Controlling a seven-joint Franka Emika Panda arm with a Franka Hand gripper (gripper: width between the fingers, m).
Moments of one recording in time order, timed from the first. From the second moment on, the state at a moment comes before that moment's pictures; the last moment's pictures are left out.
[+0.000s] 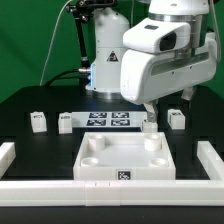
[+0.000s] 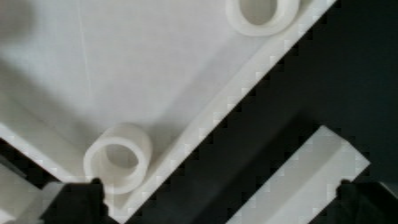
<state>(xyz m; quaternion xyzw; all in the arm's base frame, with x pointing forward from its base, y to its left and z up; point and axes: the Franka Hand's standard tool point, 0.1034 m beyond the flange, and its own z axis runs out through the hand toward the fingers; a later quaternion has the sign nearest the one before) 0.558 0.086 0.095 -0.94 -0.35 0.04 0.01</state>
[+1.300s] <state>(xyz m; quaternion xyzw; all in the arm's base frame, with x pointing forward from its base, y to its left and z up) 0.530 0.062 0.072 -0.84 -0.55 0.04 0.01</state>
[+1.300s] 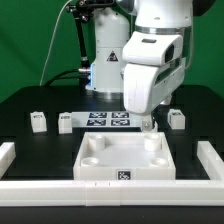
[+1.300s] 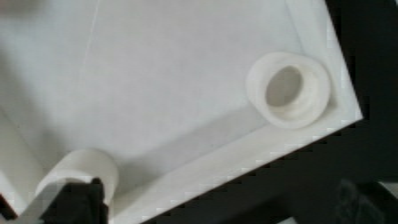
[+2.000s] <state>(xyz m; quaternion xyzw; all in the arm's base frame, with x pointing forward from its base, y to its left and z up) 0.518 0.042 0.061 -0.76 -0.65 0.03 0.02</state>
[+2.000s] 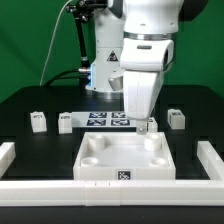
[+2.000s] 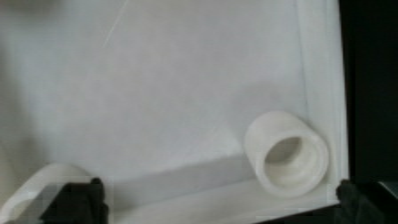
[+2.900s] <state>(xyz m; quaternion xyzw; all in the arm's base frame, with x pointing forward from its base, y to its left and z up) 0.476 0.019 0.010 -0.72 -0.69 0.06 0.05</state>
